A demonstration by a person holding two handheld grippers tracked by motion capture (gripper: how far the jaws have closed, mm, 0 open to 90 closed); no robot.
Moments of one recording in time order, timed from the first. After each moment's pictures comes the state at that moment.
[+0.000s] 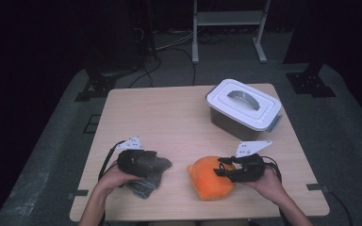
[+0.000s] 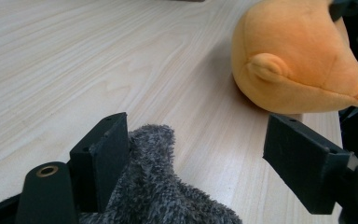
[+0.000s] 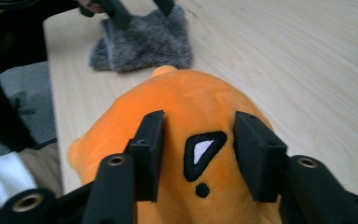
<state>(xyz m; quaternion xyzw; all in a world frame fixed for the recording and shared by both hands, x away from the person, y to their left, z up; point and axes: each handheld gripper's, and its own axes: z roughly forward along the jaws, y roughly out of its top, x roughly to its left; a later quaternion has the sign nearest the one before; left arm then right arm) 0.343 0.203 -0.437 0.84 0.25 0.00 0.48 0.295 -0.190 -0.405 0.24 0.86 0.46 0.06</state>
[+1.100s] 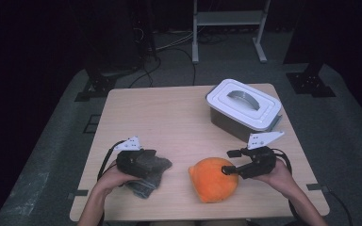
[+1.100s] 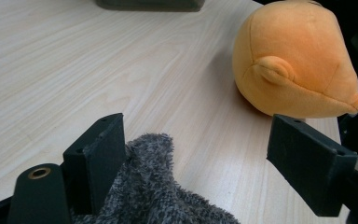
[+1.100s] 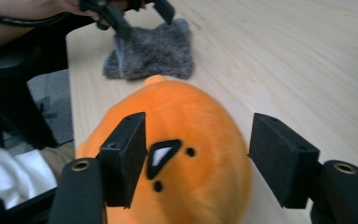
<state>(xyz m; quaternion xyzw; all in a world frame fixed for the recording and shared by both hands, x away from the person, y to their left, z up) 0.340 0.205 -0.433 0.84 0.23 0.02 0.50 0.311 -0.219 -0.389 0.22 0.85 0.48 0.03</state>
